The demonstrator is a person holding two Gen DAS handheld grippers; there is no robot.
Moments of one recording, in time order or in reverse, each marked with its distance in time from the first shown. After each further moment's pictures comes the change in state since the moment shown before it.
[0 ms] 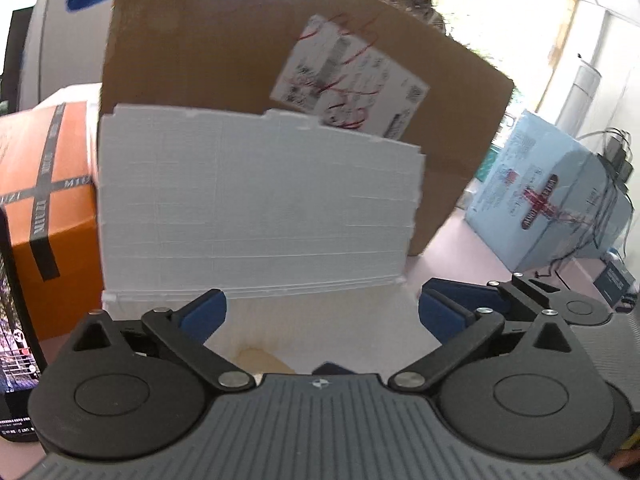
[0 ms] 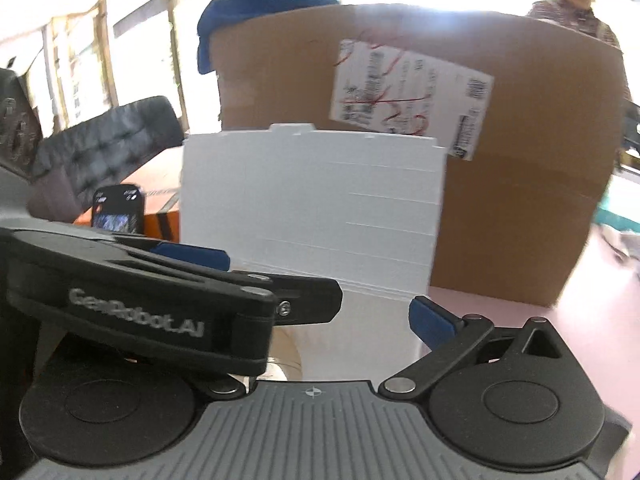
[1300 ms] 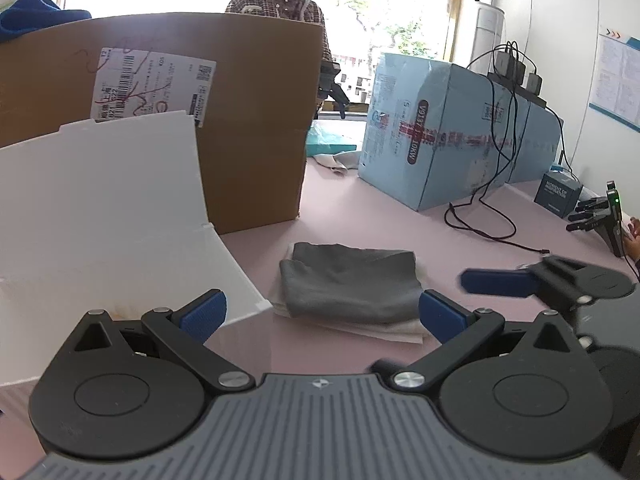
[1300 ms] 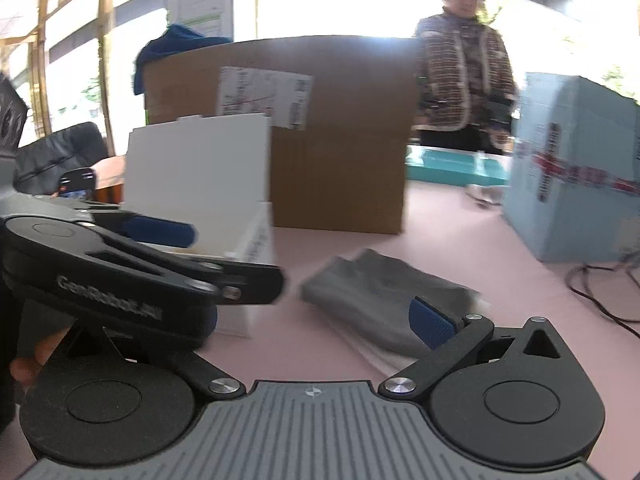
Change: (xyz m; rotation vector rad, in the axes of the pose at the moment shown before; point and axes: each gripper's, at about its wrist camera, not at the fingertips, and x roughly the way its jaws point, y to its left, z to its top) left arm -0.027 -0.126 -0.071 0.279 -0.025 -0.114; right arm -0.151 -0.045 -0.101 0.073 -0.084 -0.267
